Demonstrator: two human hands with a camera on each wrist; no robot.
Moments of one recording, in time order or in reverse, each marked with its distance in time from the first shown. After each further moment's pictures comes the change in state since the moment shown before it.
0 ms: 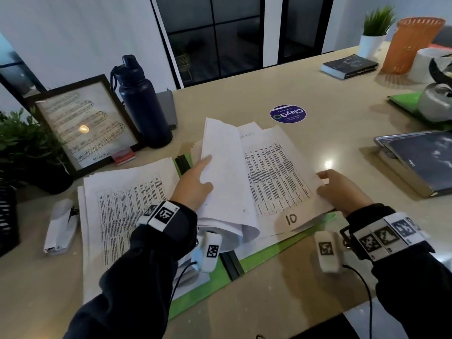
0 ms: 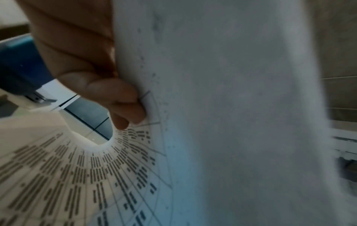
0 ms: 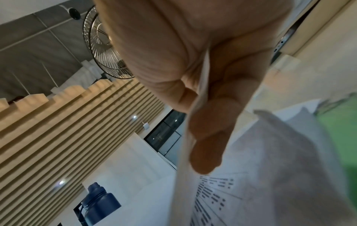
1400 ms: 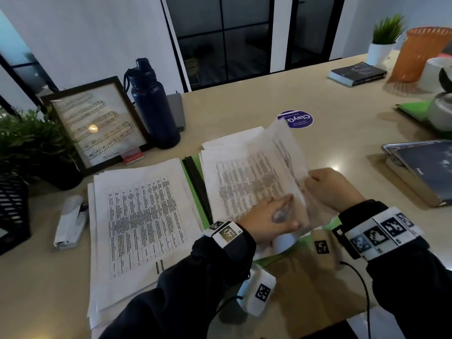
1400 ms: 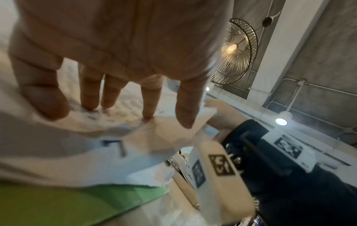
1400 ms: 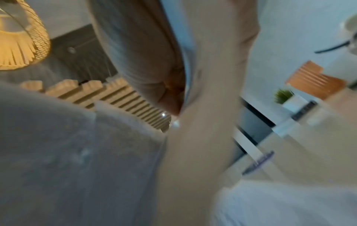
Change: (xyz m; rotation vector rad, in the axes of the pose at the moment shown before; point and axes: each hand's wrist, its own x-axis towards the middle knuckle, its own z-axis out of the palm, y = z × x) left_hand -0.028 0.030 0.095 0.149 -0.566 0.125; right_hand -0.015 -0.042 0.005 -0.263 0.010 -0.275
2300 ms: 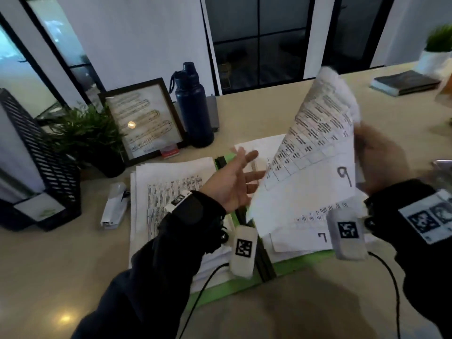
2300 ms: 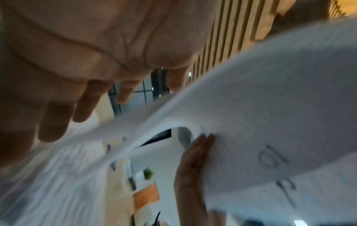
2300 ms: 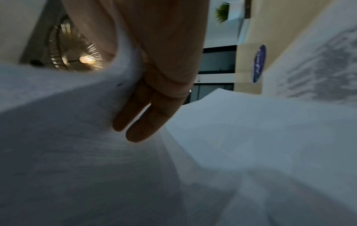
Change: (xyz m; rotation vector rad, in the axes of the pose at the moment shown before) left_hand -0.073 0.000 -0.103 -1.194 0.374 -0.108; right_hand 0.000 -0.068 -0.031 1.318 -0.177 -0.166
